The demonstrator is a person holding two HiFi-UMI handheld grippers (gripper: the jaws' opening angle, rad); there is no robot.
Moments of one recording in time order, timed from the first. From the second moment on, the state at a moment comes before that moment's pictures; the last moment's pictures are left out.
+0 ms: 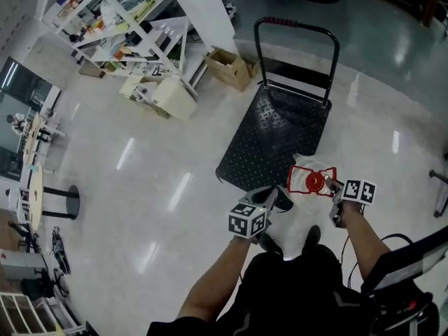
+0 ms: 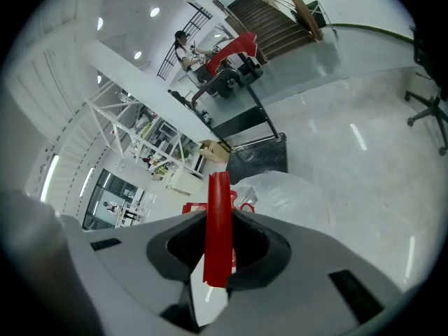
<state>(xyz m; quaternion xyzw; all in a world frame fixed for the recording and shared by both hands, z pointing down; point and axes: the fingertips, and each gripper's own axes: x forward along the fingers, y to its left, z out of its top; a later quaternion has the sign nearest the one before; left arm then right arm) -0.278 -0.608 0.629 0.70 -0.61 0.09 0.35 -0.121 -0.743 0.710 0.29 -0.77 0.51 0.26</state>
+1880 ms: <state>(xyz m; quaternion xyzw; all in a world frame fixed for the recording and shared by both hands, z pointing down) -0.547 -0.492 0.670 0.48 -0.76 -0.02 0.43 -0.535 -0.721 0.808 0.09 -0.78 0.47 0.40</state>
